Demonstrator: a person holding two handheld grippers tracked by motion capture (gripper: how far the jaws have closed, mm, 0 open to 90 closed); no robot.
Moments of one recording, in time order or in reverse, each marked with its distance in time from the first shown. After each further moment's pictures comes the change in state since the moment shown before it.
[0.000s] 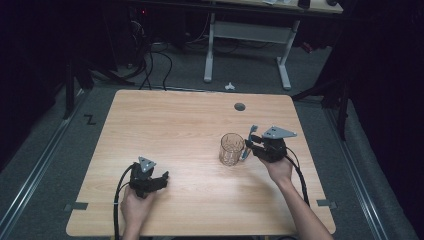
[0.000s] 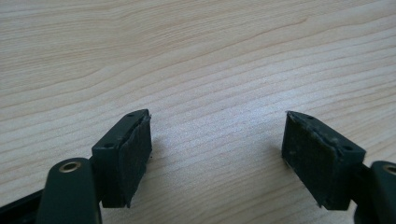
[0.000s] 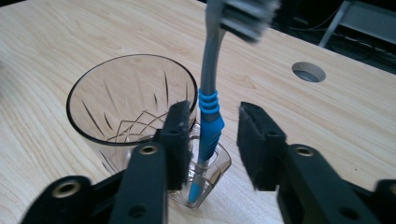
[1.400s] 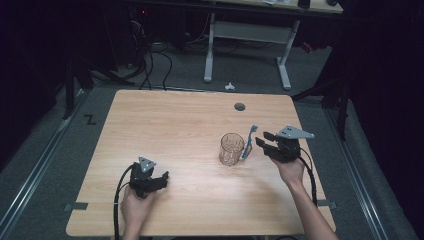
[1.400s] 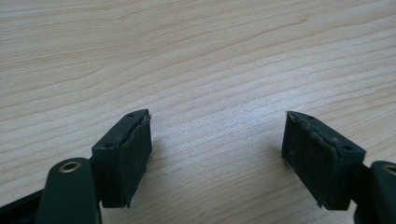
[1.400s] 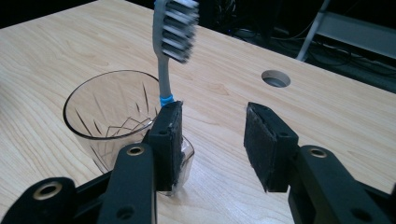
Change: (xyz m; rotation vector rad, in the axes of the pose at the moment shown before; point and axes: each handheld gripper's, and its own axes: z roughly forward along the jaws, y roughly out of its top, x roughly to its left) left arm 0.000 0.000 0.000 0.000 0.000 0.000; right arm -0.015 0.001 -0.034 -0.051 -0.047 0.034
